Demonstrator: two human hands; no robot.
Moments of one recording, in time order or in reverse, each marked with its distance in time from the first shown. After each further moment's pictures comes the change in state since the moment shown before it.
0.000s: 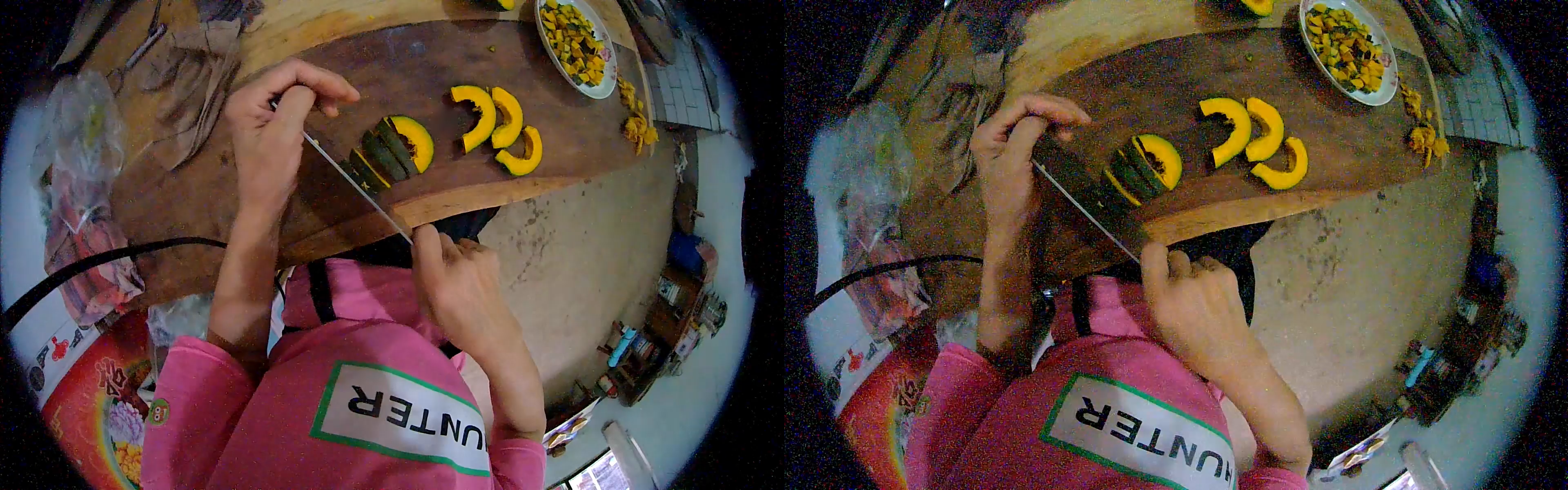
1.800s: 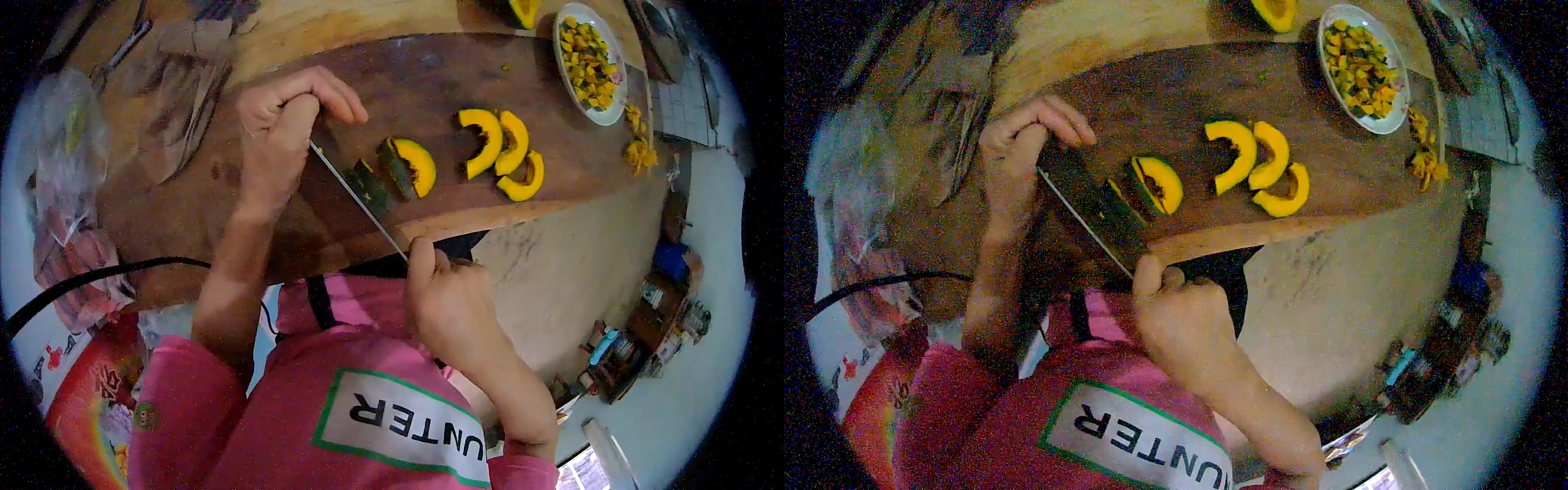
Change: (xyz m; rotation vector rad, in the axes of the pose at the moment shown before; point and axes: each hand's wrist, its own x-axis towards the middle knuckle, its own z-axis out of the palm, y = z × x) left_hand 0.025 -0.023 -0.005 -0.015 -0.114 0.017; right_hand 0.030 -0.001 -0.004 -0.045 -0.117 0.027
